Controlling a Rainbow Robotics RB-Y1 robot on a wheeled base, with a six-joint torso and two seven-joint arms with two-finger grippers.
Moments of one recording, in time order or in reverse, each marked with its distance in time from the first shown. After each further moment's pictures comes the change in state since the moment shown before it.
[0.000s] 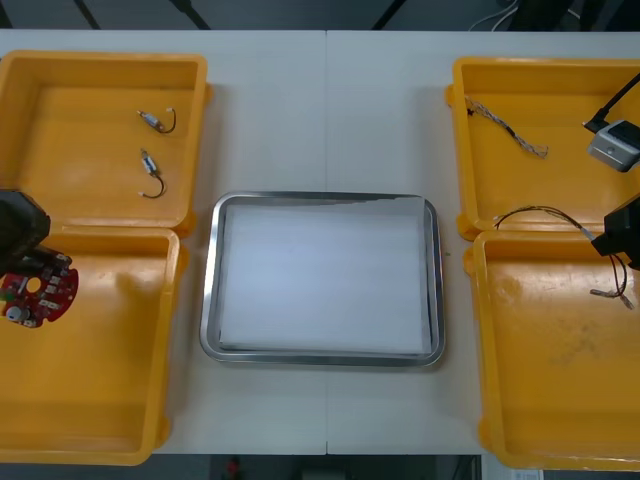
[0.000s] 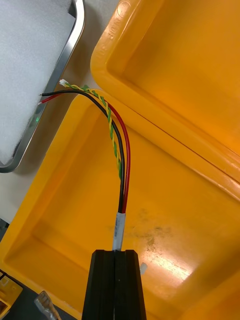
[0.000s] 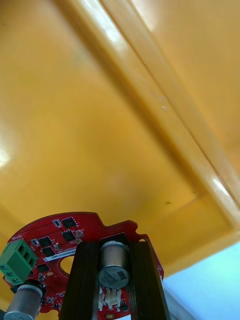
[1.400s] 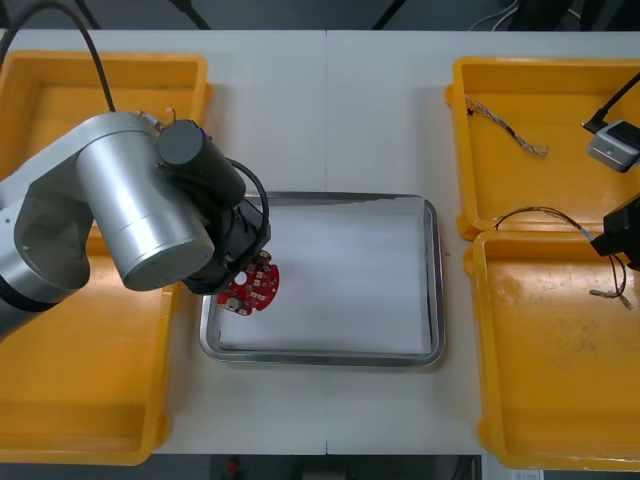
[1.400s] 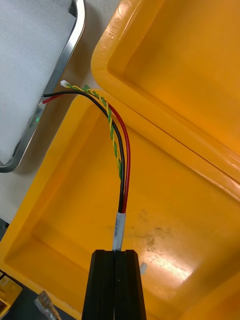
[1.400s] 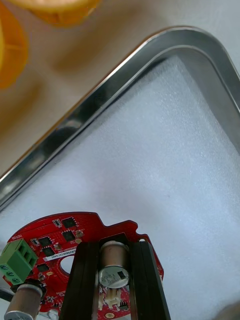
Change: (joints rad) right arm -0.001 0.000 0.002 -0.001 0.001 0.001 0.000; left arm -0.469 -0.656 -0.586 0.083 -0.560 0.185 0.328
